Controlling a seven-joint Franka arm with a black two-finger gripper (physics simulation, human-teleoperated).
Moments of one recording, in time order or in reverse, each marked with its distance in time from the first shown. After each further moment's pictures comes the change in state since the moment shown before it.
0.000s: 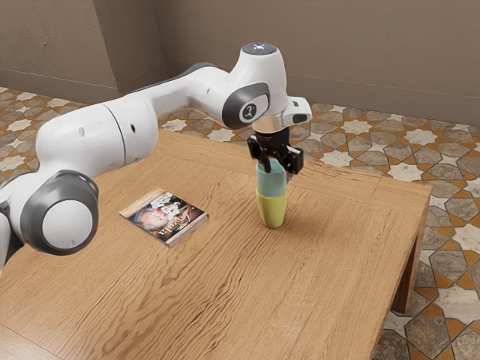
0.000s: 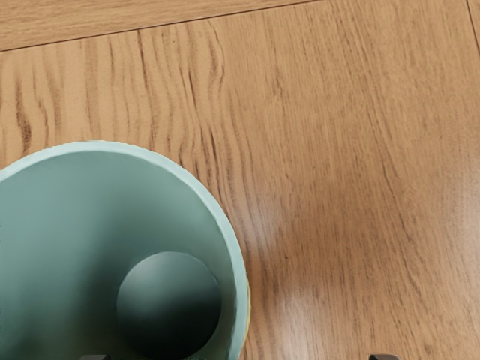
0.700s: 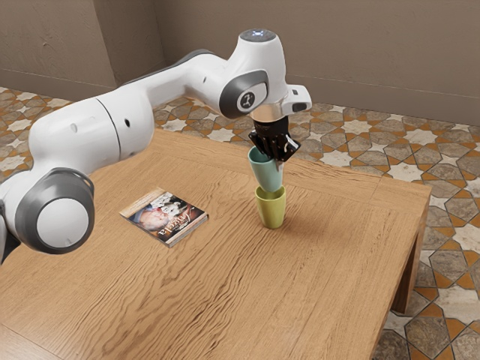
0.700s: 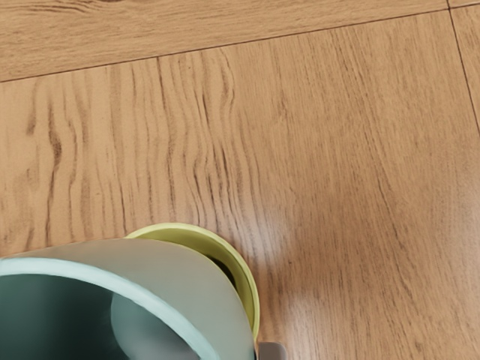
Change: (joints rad) arm -0.003 -0.026 -0.010 0.024 0.022 -0.032 -0.010
